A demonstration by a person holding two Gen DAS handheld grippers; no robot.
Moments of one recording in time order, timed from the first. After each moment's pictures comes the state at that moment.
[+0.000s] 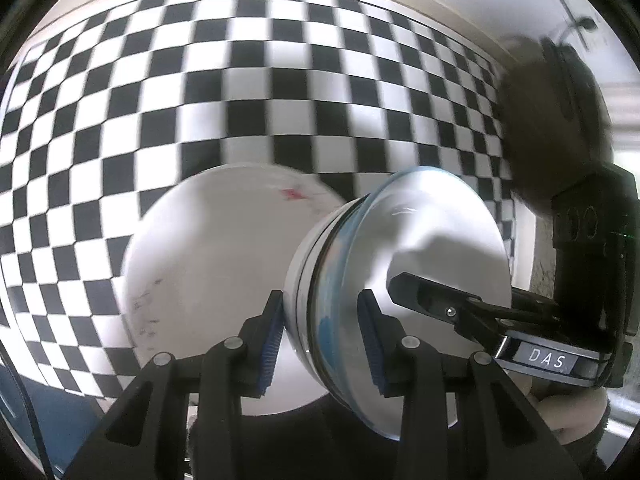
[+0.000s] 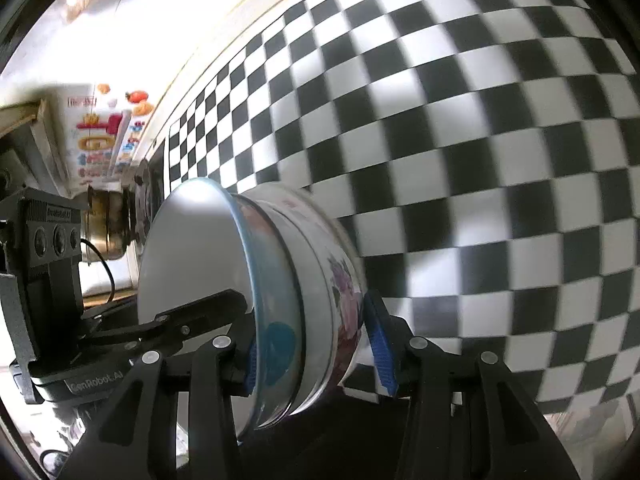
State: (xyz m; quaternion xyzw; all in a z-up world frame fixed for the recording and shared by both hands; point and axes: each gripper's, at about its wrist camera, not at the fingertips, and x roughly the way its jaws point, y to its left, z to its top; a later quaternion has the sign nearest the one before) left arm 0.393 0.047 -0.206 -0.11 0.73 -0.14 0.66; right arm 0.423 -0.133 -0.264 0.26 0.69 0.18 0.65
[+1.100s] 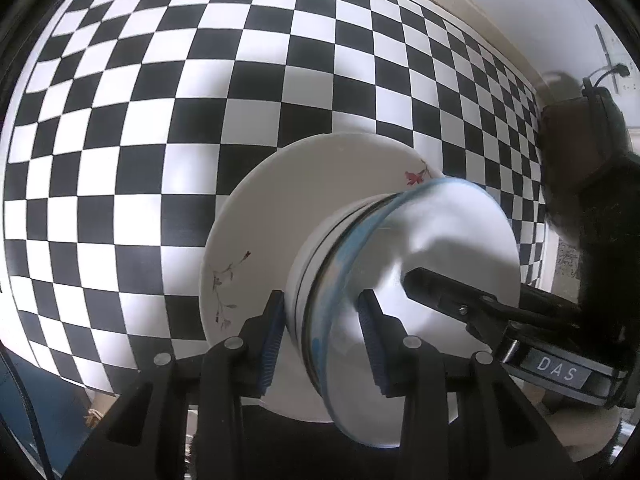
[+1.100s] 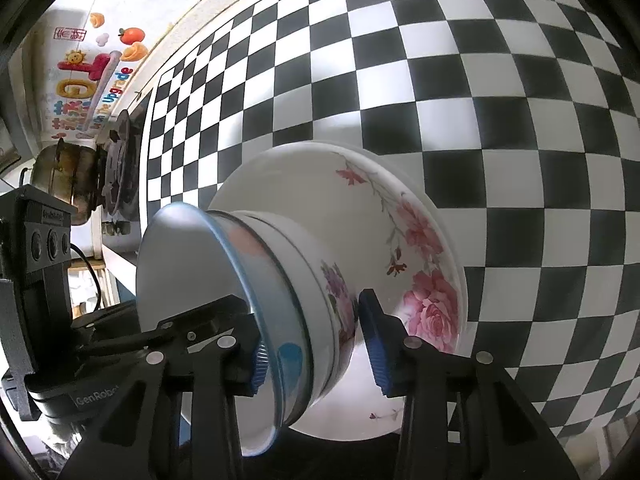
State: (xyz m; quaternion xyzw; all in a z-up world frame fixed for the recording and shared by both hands) left arm 0.369 0.104 -0.243 -0.14 0.72 -0.10 0.68; right arm 0.414 -0.060 -0.298 0.17 0.70 0.18 0.67
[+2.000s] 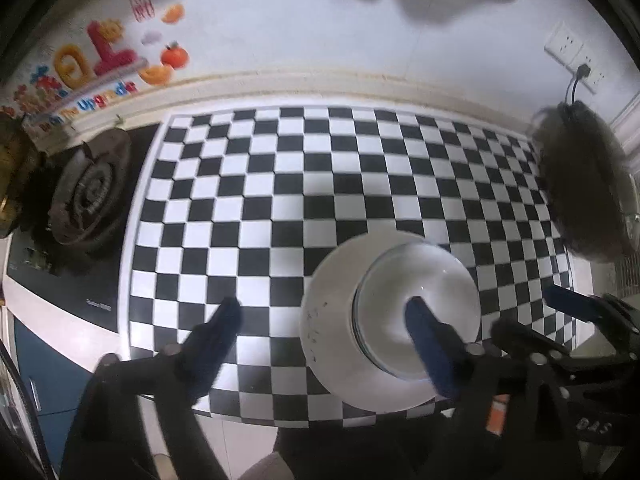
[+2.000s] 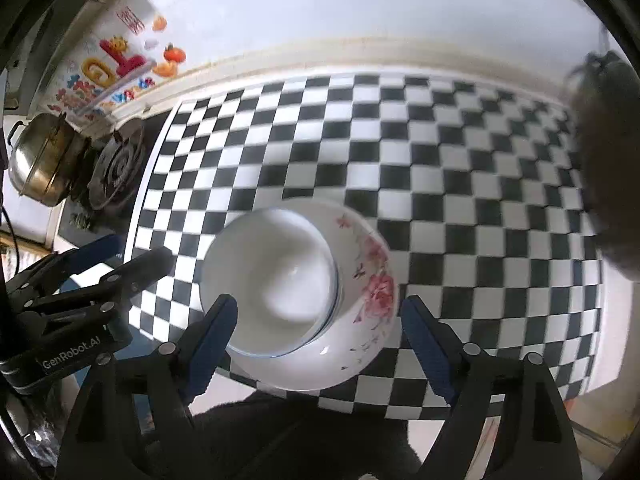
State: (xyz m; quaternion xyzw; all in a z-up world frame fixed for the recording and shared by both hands) left arm 0.323 0.123 -0.122 -0.03 0.56 -0.01 0.82; right arm 0.348 -0.049 -0.148 0.03 0.60 0.11 0.79
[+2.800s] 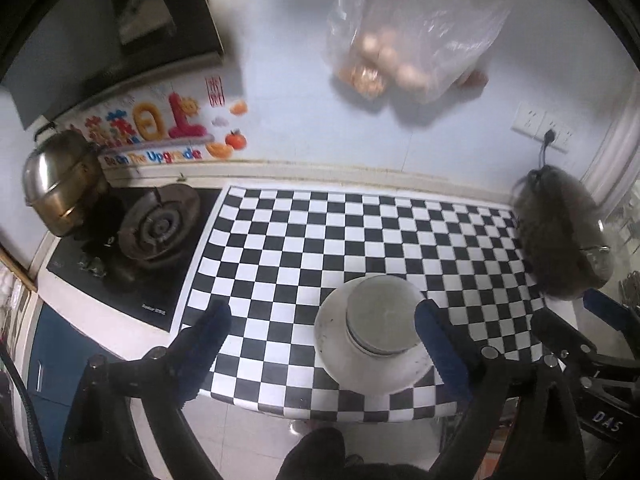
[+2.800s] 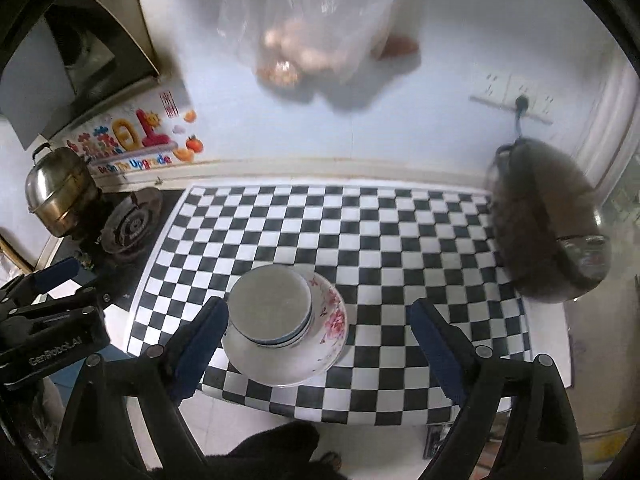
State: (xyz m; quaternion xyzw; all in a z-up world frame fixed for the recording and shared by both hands) left arm 0.205 0.109 -0.002 -0.04 0.43 0.04 0.90; right arm 0.221 -0.070 -0.007 -0.01 0.43 0.06 0.90
